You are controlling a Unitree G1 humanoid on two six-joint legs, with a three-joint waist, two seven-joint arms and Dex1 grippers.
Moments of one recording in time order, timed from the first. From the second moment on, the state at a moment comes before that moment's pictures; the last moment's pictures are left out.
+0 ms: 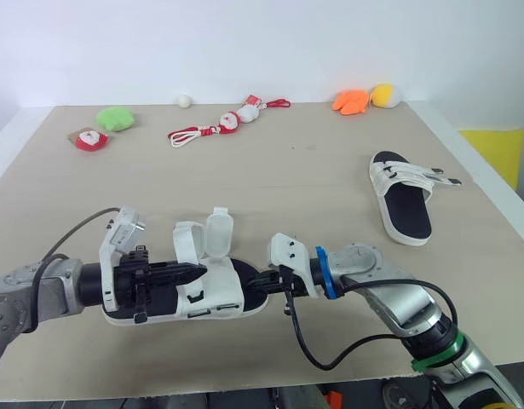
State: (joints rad) left arm -0.07 0.97 0.22 -0.48 -1.34 0.93 -0.73; right arm -0.48 -0.56 0.45 -0.34 0.25 0.73 0.98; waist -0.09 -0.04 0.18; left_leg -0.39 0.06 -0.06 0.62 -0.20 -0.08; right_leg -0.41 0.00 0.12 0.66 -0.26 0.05
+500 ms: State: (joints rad) left arm -0.02 0.94 0.23 -0.49 -1.37 0.99 -0.73; right arm -0.48 -0.55 0.44 -0.35 0.25 0.74 0.97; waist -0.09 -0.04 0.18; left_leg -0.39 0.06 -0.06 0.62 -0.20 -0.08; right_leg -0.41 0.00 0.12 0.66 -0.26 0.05
